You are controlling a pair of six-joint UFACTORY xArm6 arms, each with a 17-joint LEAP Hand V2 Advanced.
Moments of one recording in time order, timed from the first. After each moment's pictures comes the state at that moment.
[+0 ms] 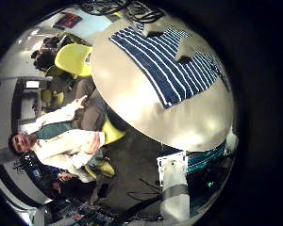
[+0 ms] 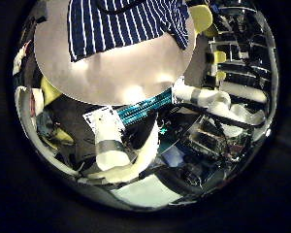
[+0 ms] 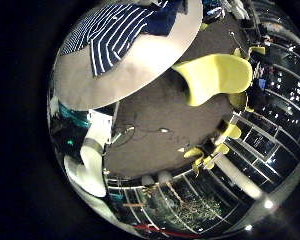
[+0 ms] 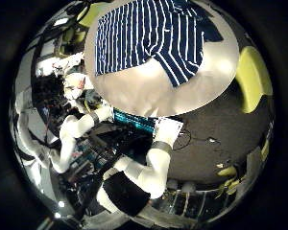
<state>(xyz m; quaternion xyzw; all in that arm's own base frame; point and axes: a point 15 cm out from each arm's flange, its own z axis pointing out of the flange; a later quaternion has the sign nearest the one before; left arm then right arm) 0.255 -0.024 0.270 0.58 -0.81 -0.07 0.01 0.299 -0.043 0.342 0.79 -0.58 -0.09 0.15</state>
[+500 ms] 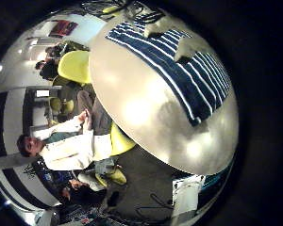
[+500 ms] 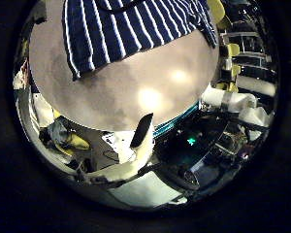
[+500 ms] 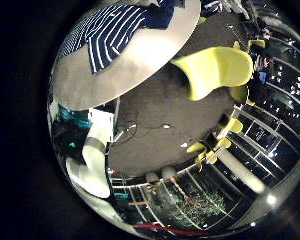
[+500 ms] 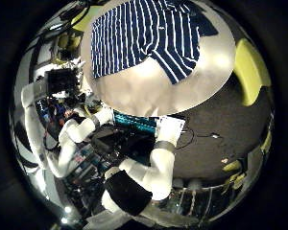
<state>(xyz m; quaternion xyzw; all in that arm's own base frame) 0.297 -0.018 0.190 0.55 -0.82 -0.14 -0.04 0.293 -0.044 0.342 0.78 -0.60 -0.09 0.15</state>
